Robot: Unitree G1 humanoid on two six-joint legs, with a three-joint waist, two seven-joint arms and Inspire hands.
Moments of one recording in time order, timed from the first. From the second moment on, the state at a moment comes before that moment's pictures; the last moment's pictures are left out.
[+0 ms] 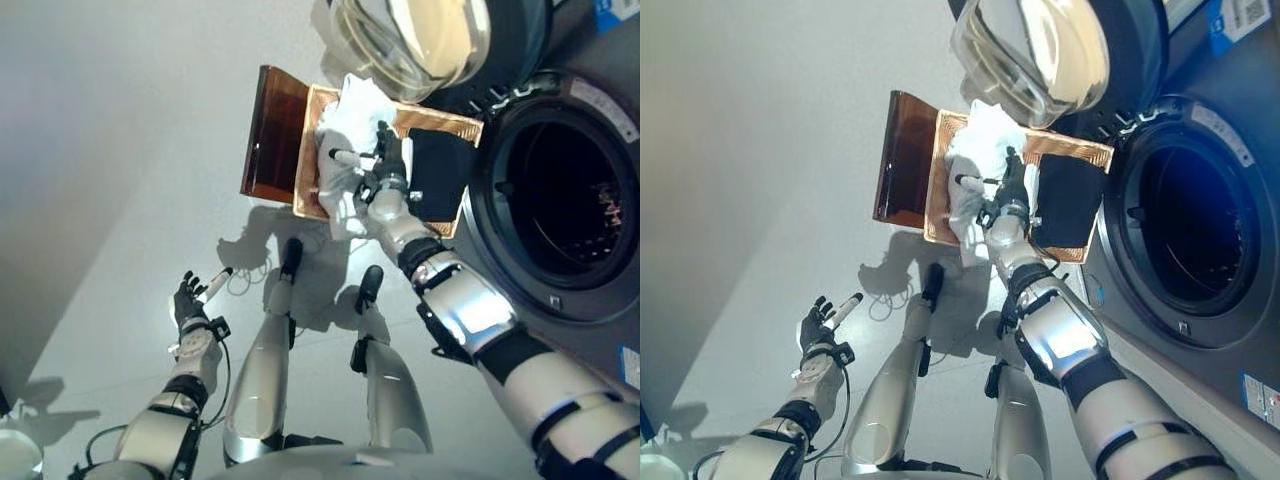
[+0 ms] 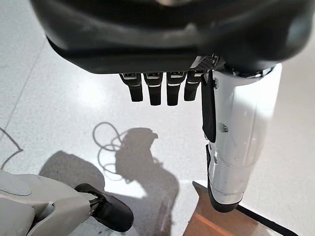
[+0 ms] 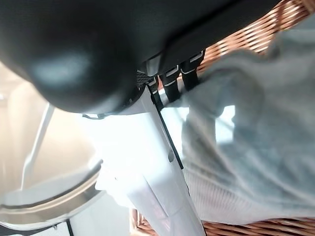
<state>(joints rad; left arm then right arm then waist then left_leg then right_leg) -0.34 0.20 -0.13 1.08 -0.63 -0.29 0.37 -1.16 -0.12 0.46 1.35 0.44 -0.15 -0.51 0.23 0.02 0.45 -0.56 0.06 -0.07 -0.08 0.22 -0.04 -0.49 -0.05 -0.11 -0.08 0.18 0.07</state>
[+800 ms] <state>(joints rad) -0.34 0.21 -0.18 0.97 -0.64 -0.31 0.33 -1.31 -0.28 0.47 1.49 0.15 -0.02 -0.58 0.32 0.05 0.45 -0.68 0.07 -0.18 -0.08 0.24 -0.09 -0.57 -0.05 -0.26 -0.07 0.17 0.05</state>
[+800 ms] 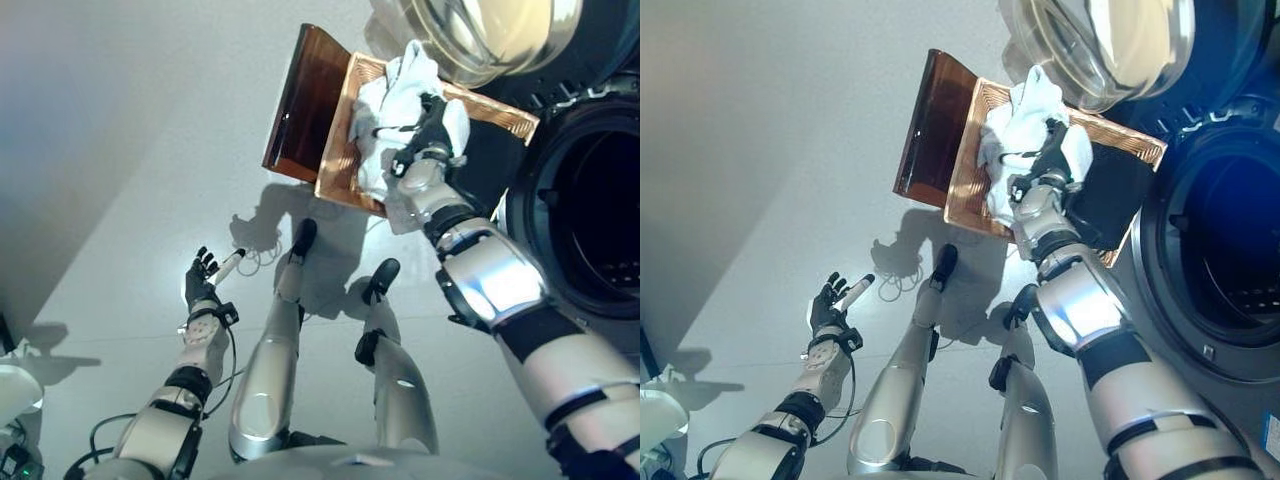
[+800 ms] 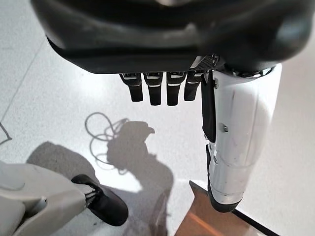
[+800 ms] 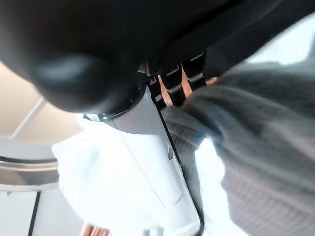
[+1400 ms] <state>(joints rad) -0.34 0.18 -0.21 0.93 -0.64 -0.31 0.33 -1.33 -0.30 0.48 1.49 0.07 0.01 -0.55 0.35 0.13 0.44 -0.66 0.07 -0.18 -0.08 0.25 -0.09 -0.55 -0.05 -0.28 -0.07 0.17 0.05</state>
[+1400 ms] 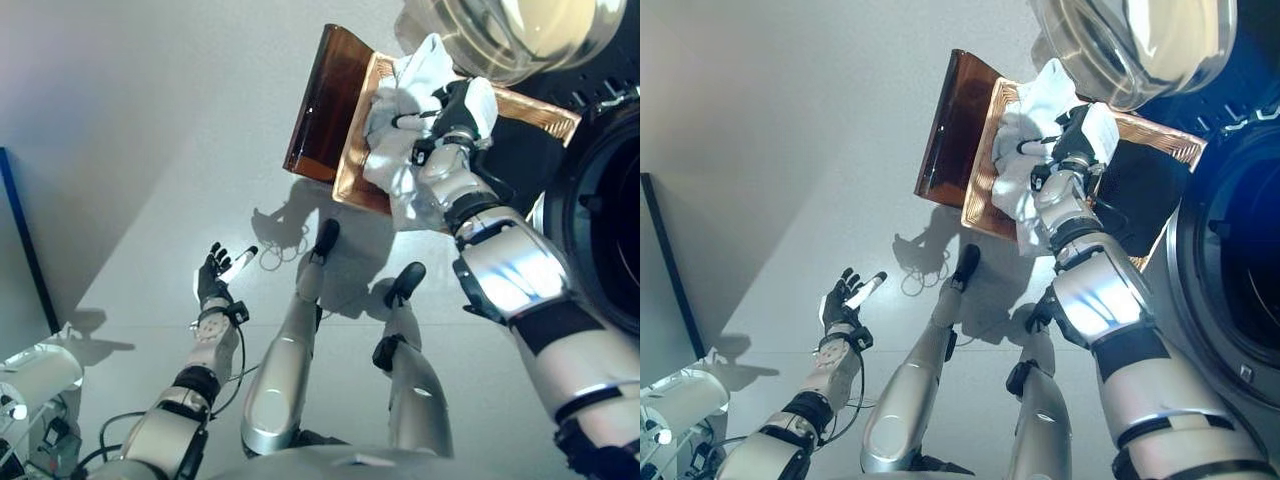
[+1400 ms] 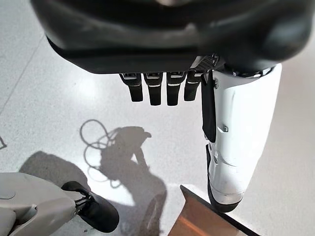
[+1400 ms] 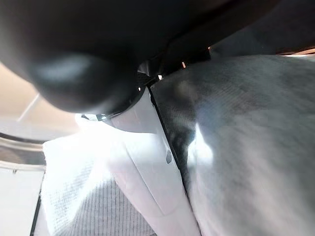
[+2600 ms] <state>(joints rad) -0.33 0.17 -0.05 1.06 -0.64 -0.27 0.35 -0.68 -0.29 0.23 0.71 0.40 -0.18 -0.54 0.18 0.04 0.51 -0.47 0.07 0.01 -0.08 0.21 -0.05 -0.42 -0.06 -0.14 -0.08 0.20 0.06</state>
